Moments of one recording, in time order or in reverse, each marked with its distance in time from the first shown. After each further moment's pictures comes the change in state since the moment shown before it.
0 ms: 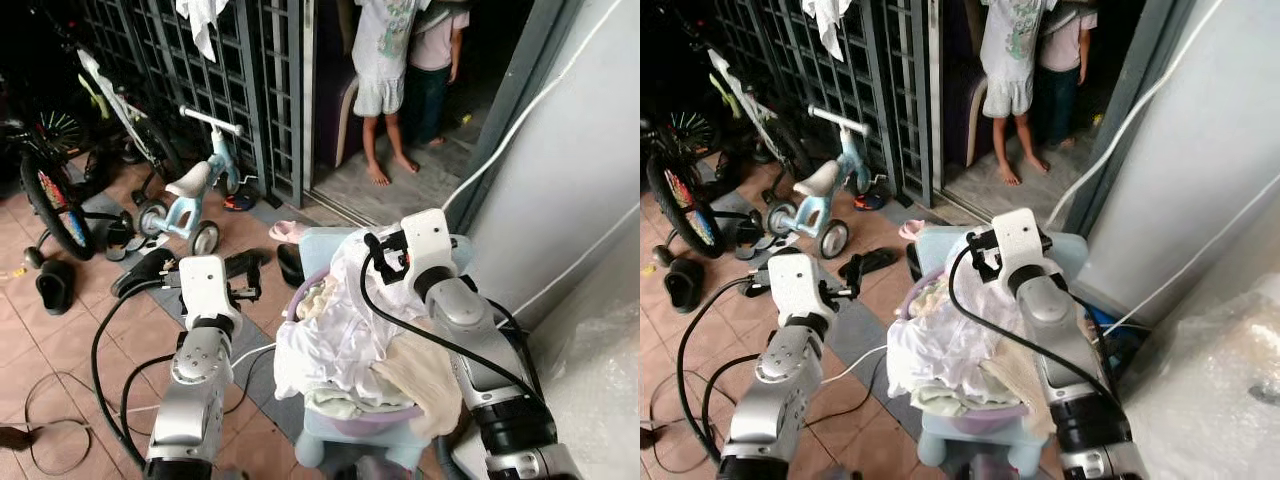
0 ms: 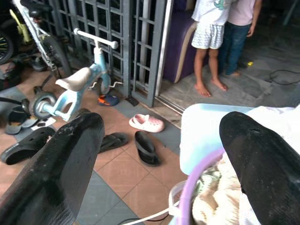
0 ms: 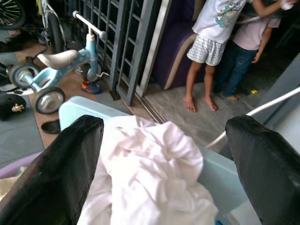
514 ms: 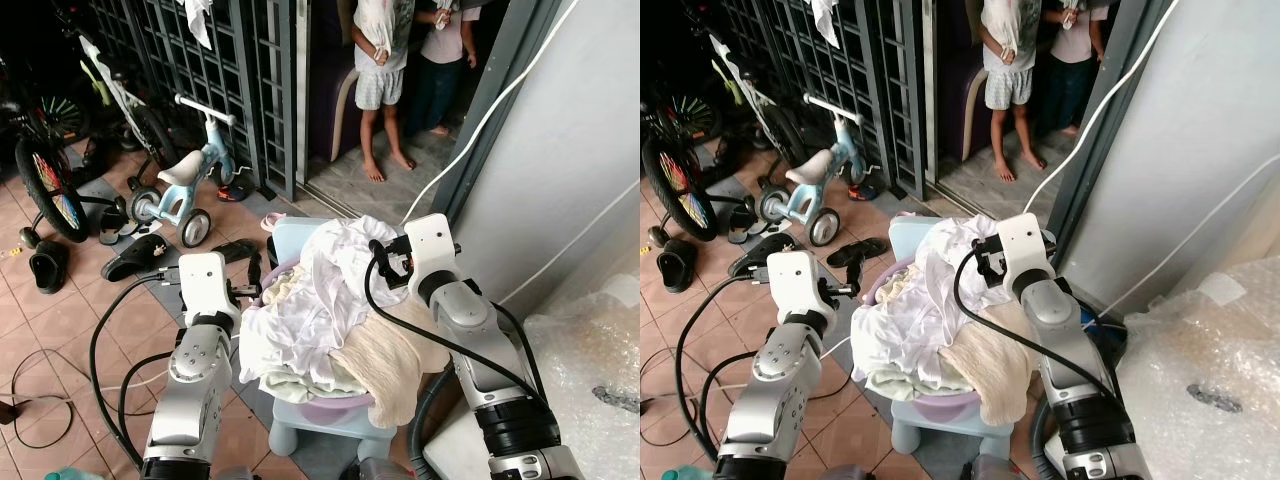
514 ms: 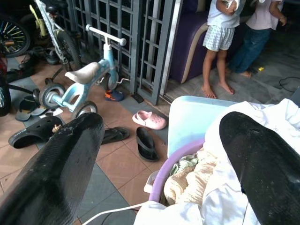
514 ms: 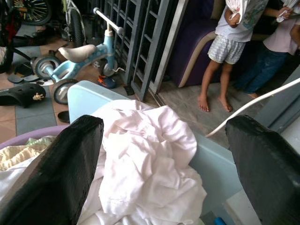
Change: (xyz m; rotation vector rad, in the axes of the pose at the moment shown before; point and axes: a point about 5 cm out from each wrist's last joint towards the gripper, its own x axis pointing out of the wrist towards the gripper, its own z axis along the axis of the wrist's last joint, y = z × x) left arm -0.001 0.002 0.000 -0.013 0.001 0.008; right arm 0.001 0.009 -0.002 0.013 0.012 0.066
